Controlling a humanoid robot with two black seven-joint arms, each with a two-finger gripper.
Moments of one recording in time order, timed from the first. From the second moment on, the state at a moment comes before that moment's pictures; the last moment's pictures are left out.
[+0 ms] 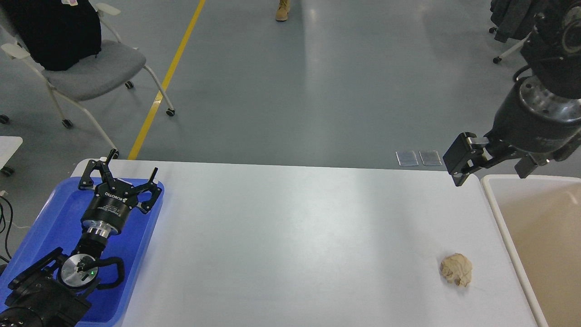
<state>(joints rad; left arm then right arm) -0.47 0.33 -0.95 -0.46 -0.12 -0.78 -0.36 2.56 -0.31 -1.36 1.56 -0.15 0.79 -0.08</state>
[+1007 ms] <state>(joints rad) -0.47 0.33 -0.95 -0.46 -0.12 -0.78 -0.36 2.30 -0.45 -1.27 1.37 -0.28 0.79 -0.08</state>
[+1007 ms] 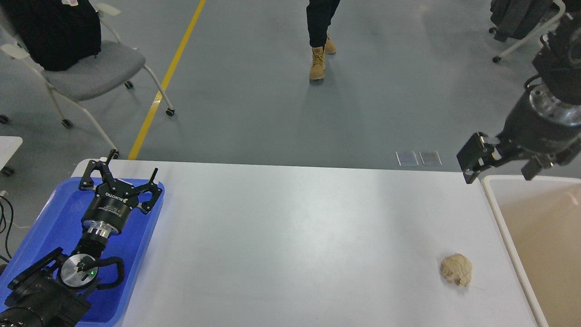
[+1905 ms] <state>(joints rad) -0.47 0.33 -0.95 -0.46 -0.12 -0.78 -0.36 1.59 -0.53 -0.94 1.10 -0.61 0.70 -0.08</state>
